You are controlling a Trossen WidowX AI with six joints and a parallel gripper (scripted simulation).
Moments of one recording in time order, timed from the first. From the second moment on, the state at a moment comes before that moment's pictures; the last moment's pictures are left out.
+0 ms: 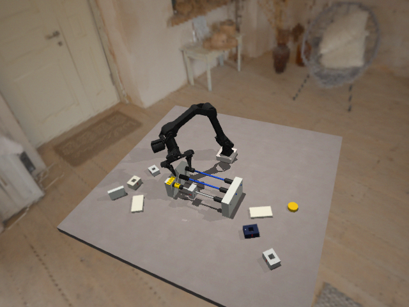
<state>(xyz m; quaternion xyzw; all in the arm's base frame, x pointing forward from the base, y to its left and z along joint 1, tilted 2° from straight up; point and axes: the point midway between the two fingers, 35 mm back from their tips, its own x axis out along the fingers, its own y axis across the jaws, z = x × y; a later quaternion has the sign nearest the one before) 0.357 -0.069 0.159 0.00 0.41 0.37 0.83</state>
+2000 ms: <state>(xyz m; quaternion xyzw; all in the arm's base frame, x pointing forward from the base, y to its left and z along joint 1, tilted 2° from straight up) 0.357 -0.011 0.139 0.28 0.64 -0.01 0.72</state>
